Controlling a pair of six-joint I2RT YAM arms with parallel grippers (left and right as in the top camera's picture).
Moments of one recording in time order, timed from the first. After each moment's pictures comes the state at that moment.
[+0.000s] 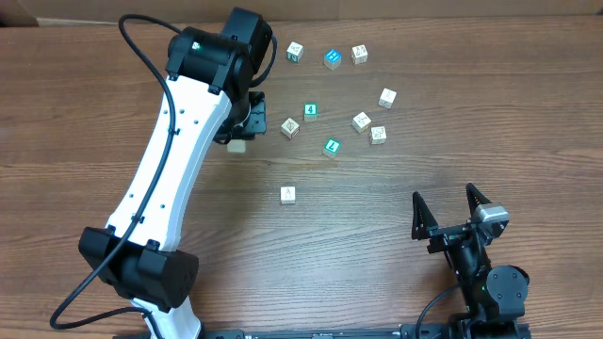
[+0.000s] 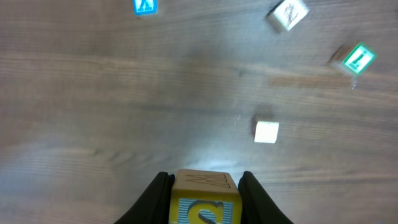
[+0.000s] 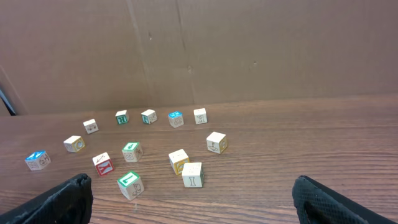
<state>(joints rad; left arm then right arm) -0.37 1.89 2.08 -1.64 -0.13 -0.43 0.05 0.01 0.02 -0.02 -0.15 0.15</state>
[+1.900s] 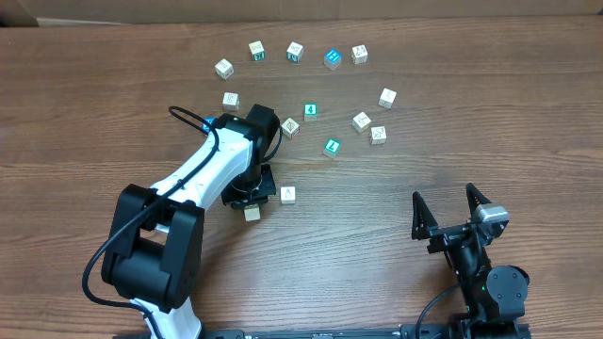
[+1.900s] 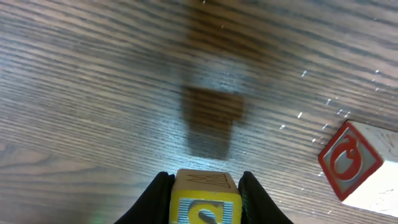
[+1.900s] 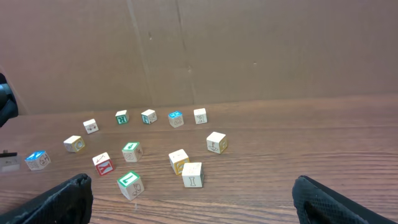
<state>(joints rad) -0.38 1.89 1.28 -1.09 -0.02 -0.64 0.05 0.01 0.02 -0.02 -0.15 0.15</state>
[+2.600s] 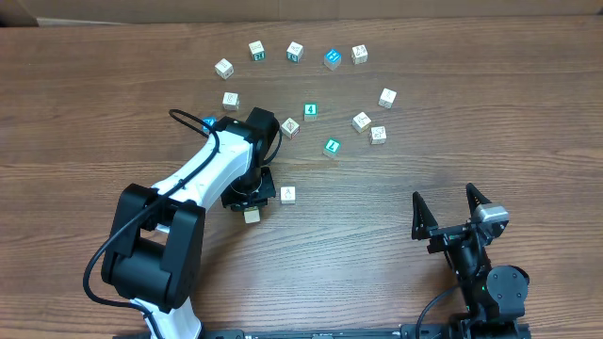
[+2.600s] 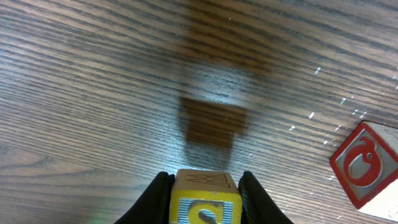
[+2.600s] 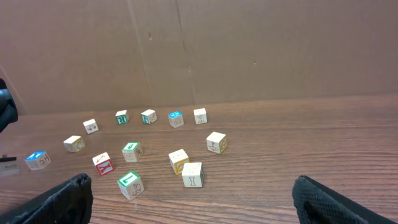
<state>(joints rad) -0.38 1.89 1.25 -1.07 -0.02 -0.64 0.05 0.01 0.02 -0.02 -0.15 0.15</state>
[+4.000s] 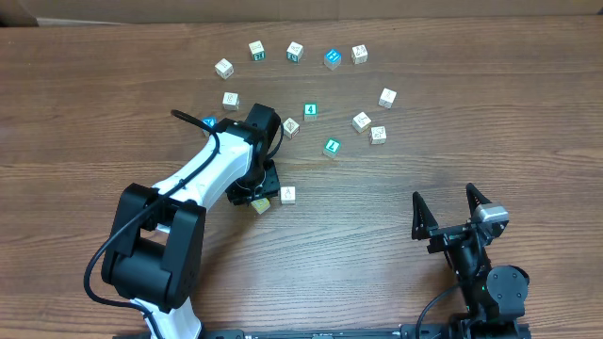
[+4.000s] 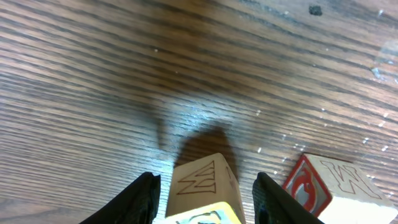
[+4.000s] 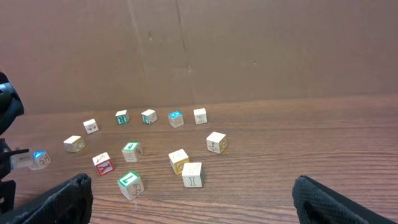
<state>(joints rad) -0.38 1.89 1.24 -0.94 0.02 -0.64 0.05 0.01 0.02 -0.02 -0.15 0.15</state>
